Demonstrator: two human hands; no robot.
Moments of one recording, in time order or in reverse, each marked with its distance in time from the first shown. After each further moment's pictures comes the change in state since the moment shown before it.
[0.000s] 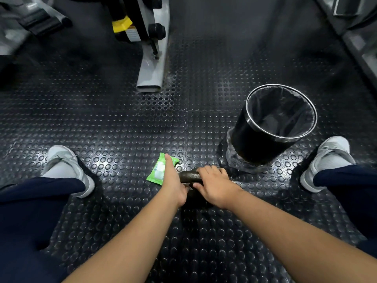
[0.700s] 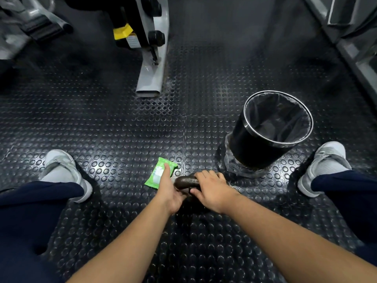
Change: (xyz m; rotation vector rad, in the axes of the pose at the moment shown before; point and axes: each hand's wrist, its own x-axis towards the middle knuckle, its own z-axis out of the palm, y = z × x) left_hand 0.001 0.003 -0.014 0.042 -0.055 -0.057; right_hand 0.002 -0.005 -0.004 -0.021 -0.012 0.009
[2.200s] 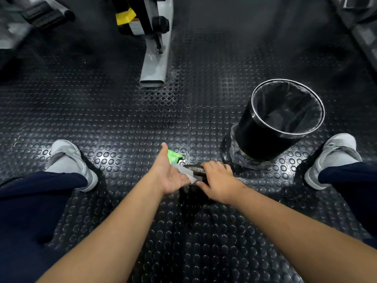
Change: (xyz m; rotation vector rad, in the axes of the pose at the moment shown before) left_hand -0.014 0.045 -0.008 -0.080 -0.221 -0.208; right_hand -0.001 0.002 0.005 -0.009 0.042 0.013
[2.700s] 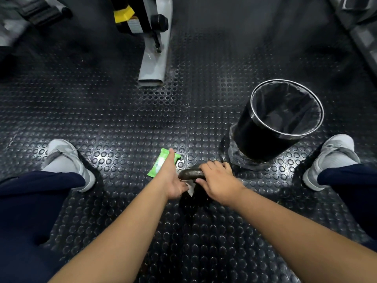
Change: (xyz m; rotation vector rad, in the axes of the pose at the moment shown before) left_hand 0.017 -0.018 0.003 0.195 0.142 0.045; right_hand 0.000 0.007 0.005 -0.037 0.064 -0.054
